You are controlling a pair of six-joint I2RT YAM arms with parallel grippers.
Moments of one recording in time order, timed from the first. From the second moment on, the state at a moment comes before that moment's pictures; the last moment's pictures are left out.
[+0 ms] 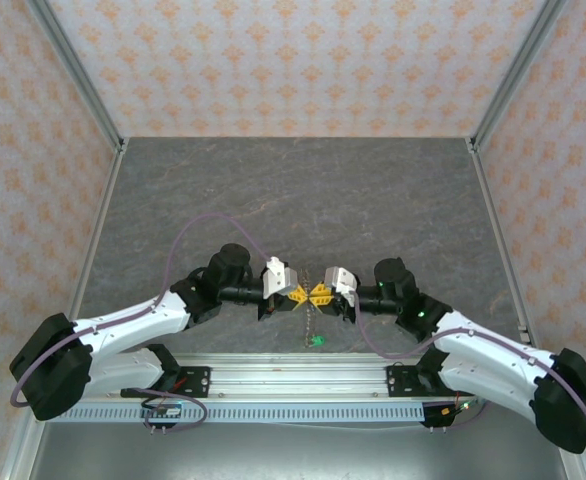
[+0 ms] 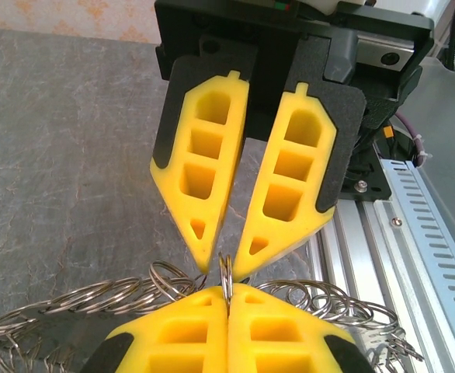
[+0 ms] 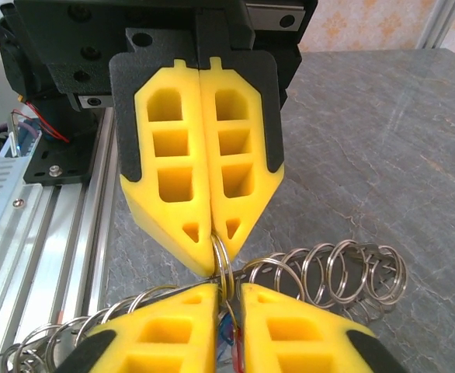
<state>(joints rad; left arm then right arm) -0.75 1.13 0.52 0.15 0.65 0.23 0.76 0.87 0.34 0.16 -0.59 -0.27</state>
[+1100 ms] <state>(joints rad) -0.79 1.24 0.67 -0.08 0.55 0.38 0.76 0.90 0.40 0.01 -0.52 -0.31</state>
